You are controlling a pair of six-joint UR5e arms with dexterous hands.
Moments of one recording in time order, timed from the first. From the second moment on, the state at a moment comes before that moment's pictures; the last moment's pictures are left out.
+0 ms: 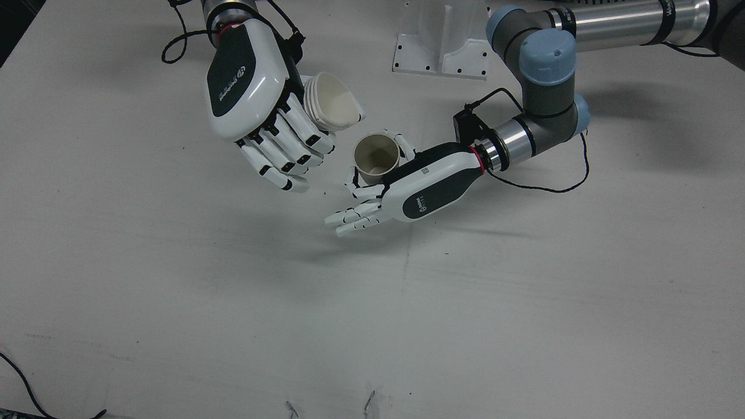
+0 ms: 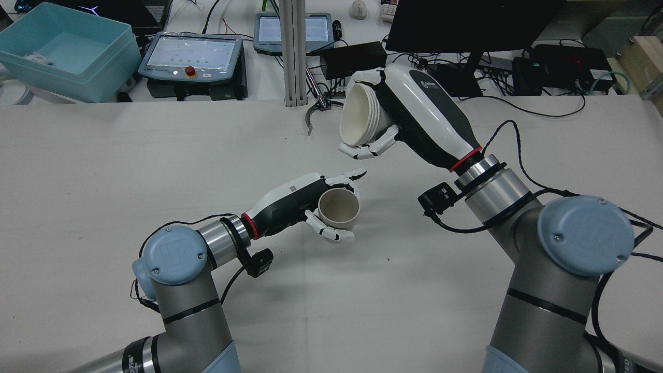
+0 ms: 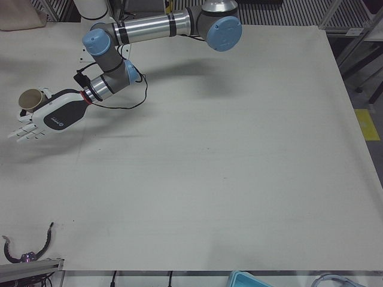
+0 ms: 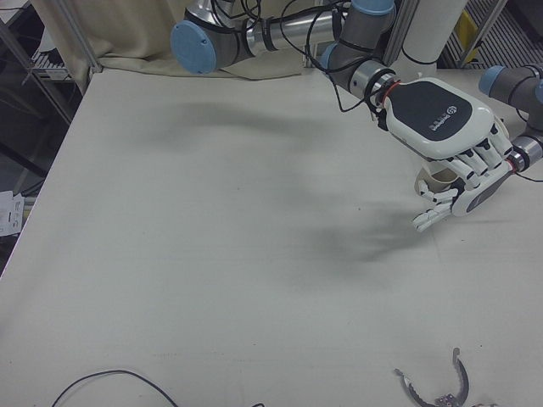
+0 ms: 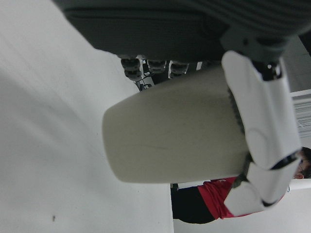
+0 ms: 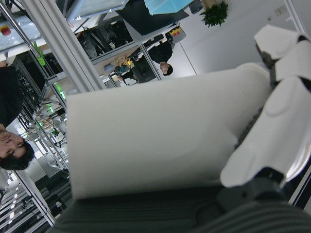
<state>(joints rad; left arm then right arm) -0.48 -2.31 -1.59 0.27 1.40 0.58 0.63 -1.08 2.16 -3.59 -0.99 -1.42</state>
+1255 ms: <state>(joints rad) -0.68 -2.25 -1.59 0.25 1.40 0.50 0.65 -1.06 2.12 -3.86 -0.96 -1.22</state>
